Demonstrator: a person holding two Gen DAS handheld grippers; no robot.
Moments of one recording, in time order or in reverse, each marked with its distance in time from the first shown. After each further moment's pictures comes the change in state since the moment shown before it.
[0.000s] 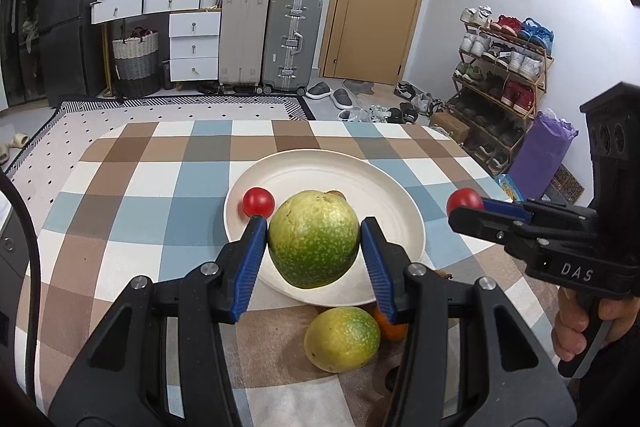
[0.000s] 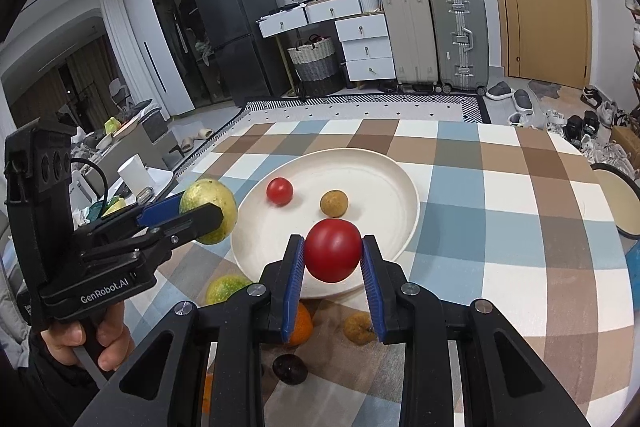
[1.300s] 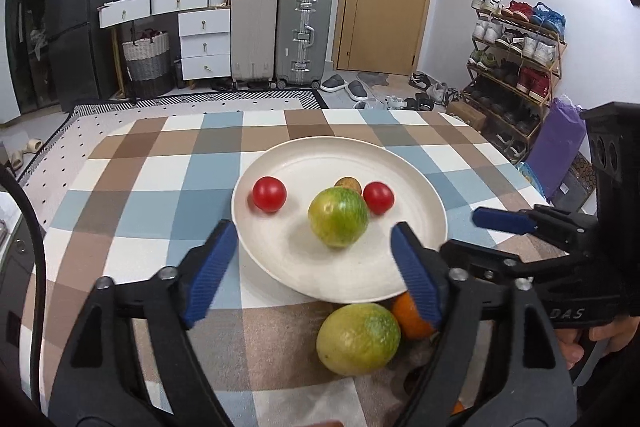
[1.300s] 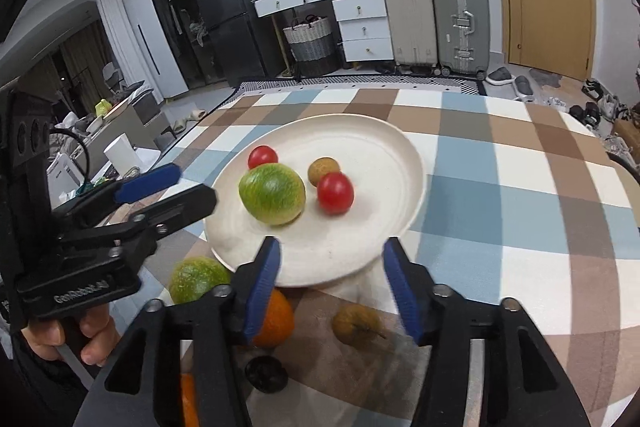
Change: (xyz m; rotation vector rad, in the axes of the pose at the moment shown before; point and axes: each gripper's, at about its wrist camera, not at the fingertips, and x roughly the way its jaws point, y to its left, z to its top) left arm 0.017 0.001 -0.010 0.032 0.018 0.072; right arm 0.033 -0.009 -0.021 -0.004 0.064 -0.033
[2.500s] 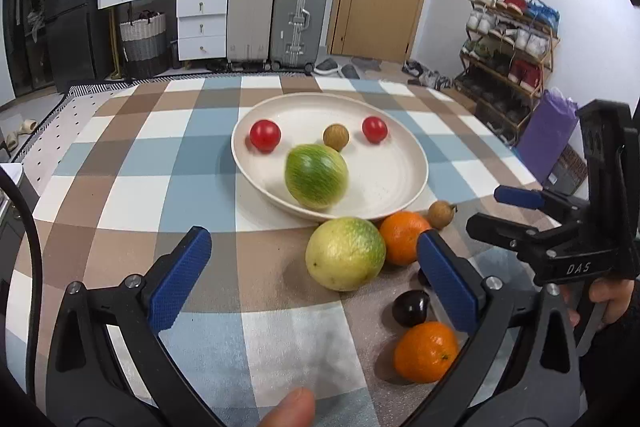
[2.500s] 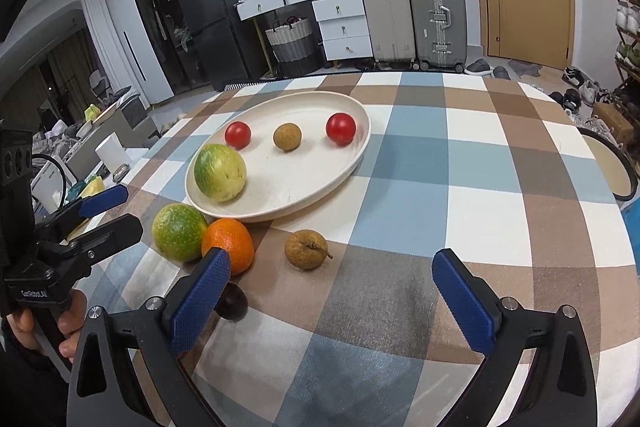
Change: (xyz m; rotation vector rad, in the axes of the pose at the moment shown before) left arm -0.028 -0.003 -0.046 -0.021 0.070 -0.038; right arm -0.024 -0.021 -0.040 0.037 0.011 -0.037
